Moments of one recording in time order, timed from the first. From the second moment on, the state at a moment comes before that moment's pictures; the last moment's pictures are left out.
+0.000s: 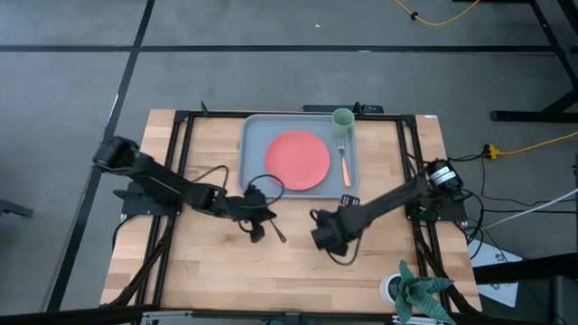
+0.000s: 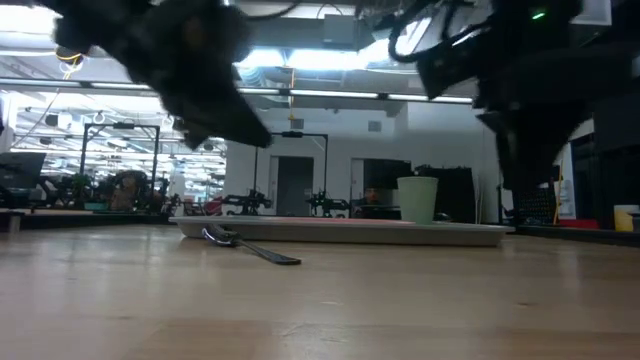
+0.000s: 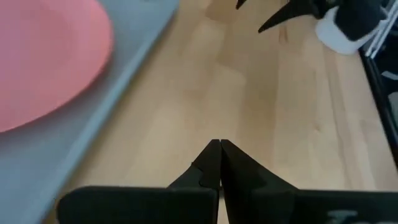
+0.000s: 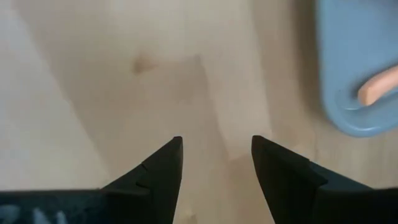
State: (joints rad) left arm -0.29 1.48 0.66 0.27 -0.29 -0.54; right arm 0.41 1.90 1.37 -1.18 0.21 0.72
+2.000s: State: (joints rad) left arm -0.24 1.96 1.21 -0.41 -0.13 -0.65; right arm 0.53 1.90 1.32 -1.20 0.38 0.70
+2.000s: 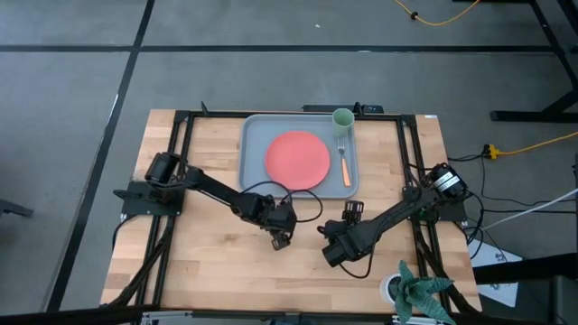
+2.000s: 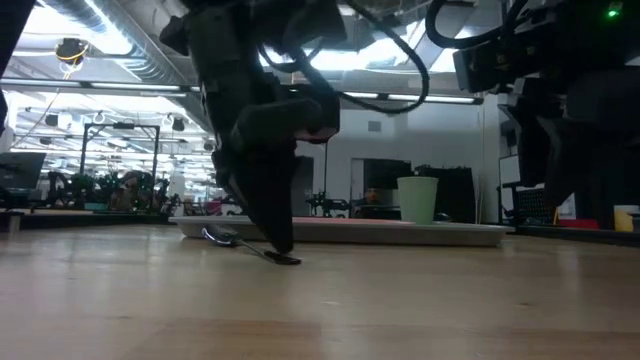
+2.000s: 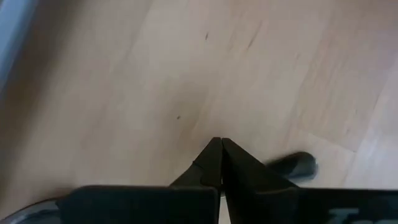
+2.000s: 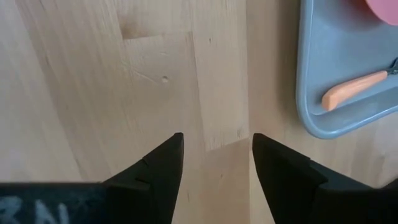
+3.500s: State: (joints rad) left arm -0.38 1.75 1.13 -1.38 -0.17 -0.47; right arm 0.53 1.90 1.30 -1.17 0.44 0.70
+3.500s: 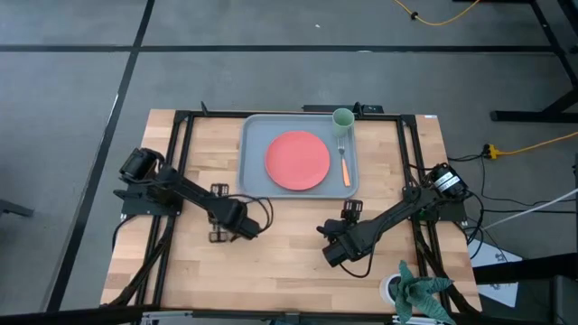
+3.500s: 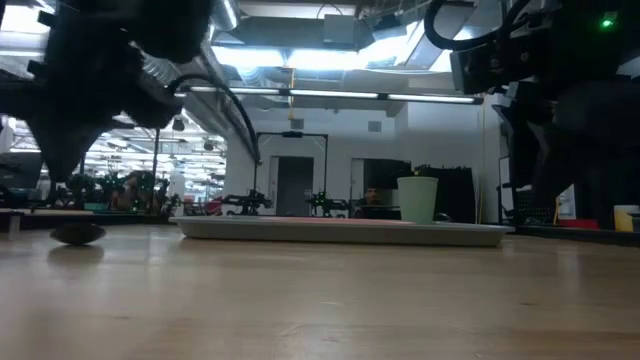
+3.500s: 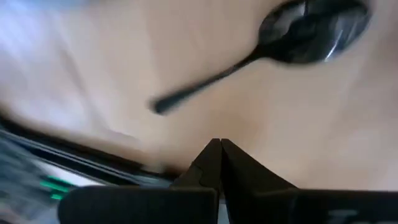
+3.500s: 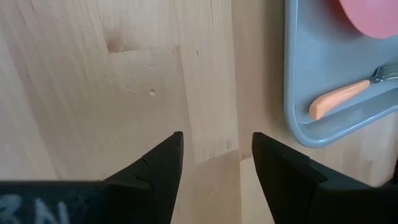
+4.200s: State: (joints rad) left arm -0.20 1.44 0.95 -1.26 -0.28 -0.12; right arm 0.32 1.83 1.30 -1.17 0.42 0.66
